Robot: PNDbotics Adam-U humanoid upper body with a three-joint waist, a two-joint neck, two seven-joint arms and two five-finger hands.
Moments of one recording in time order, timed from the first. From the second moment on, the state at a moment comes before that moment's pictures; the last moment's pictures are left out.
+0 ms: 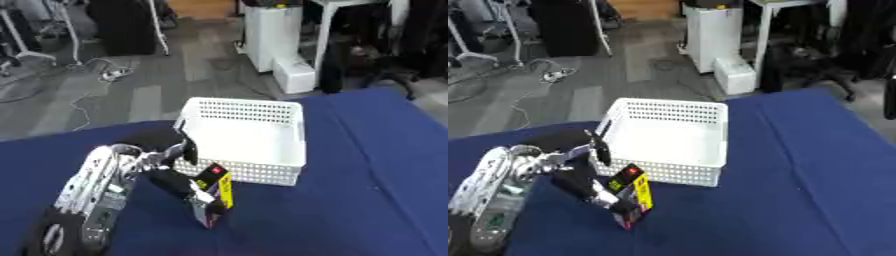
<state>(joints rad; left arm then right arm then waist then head) -0.49 0.21 -0.26 -1.71 -1.16 0.10 -0.91 -0.15 -0.61 -0.09 -1.99 -0.80 -0.73 0.38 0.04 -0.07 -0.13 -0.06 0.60</state>
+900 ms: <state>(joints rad) -0.51 0.21 -0.26 -1.63 -1.18 0.08 -0.91 -0.15 -0.61 -0.09 -1.99 -0.80 -0.73 0.38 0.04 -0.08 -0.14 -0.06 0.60</state>
